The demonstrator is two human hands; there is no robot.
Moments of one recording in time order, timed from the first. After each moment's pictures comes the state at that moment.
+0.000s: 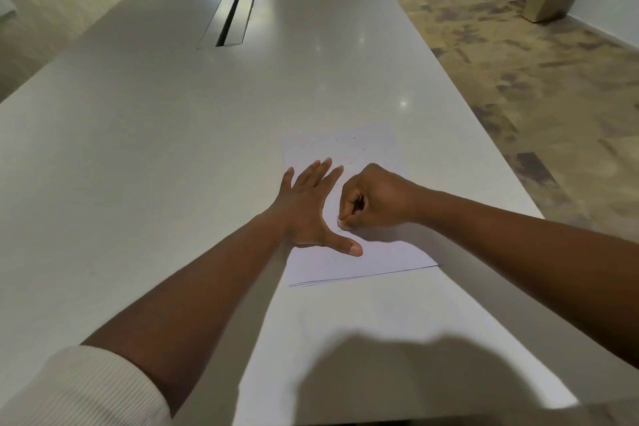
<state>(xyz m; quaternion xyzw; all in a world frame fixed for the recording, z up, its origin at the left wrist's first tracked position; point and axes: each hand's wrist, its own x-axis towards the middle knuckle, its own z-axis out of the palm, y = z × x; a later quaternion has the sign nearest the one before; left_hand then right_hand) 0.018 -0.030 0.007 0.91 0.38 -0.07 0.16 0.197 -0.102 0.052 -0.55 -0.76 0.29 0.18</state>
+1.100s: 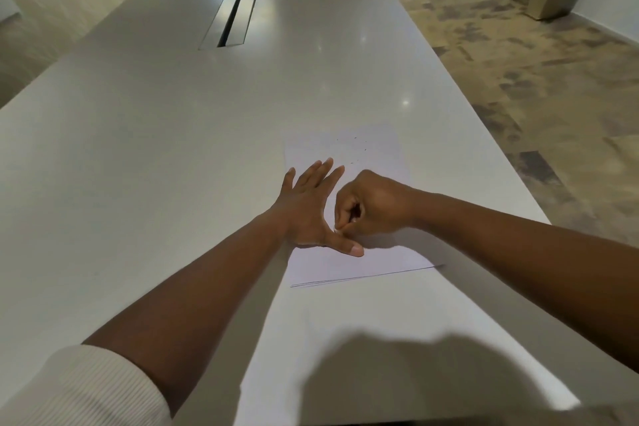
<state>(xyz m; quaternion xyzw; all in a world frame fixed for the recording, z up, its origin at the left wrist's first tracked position) 0.018 -0.030 0.004 0.91 0.38 -0.06 0.17 0.192 -0.104 0.052 -0.52 -0.78 0.31 0.15</state>
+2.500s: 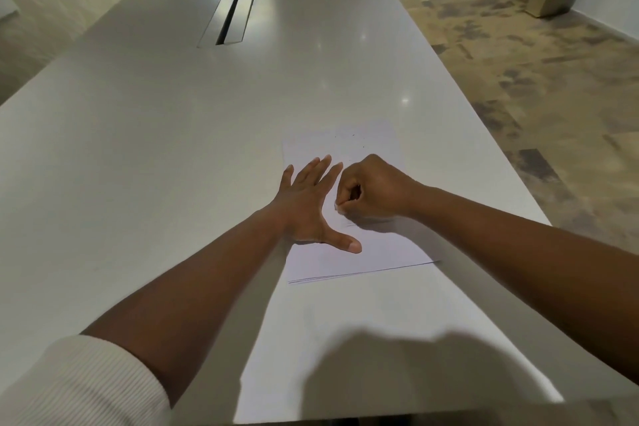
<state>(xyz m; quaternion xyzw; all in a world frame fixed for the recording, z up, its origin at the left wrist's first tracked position) 0.019 -0.032 0.011 0.91 0.38 -0.08 0.16 0.195 -0.097 0.049 -0.56 -0.76 0.25 0.23</state>
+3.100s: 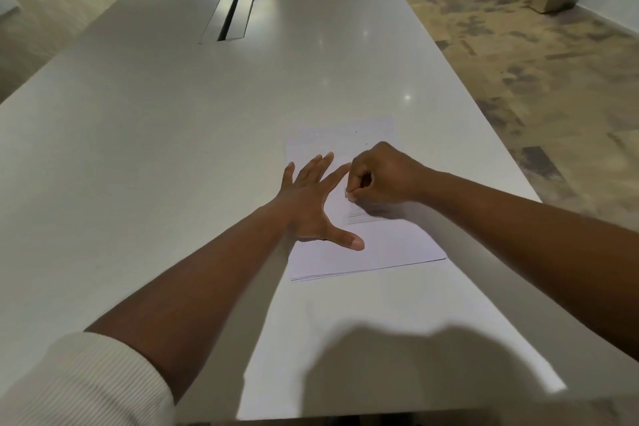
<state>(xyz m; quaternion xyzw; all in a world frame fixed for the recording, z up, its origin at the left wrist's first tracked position) 0.018 -0.029 0.009 0.90 0.39 -0.08 0.17 0.211 -0.084 0.051 -0.58 -0.75 0.24 0.21</state>
